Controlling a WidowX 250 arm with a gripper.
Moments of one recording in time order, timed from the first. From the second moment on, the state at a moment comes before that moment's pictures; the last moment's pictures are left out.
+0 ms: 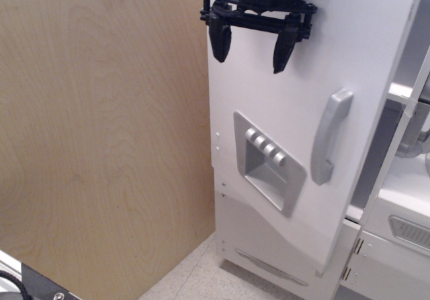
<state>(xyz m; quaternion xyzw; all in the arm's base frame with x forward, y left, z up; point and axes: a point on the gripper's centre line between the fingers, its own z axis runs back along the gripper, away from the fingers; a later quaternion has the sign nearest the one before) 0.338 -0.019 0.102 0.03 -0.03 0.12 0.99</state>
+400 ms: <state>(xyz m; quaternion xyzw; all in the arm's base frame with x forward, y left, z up) 0.353 -0.020 0.100 0.02 -0.05 0.12 0.99</state>
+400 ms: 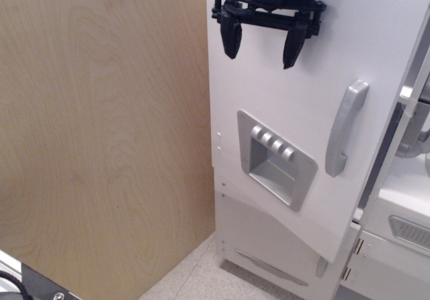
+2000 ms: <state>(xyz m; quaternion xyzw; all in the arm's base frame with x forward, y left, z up) 0.362 -0.020 0.093 -0.02 -0.05 0.13 0.99</state>
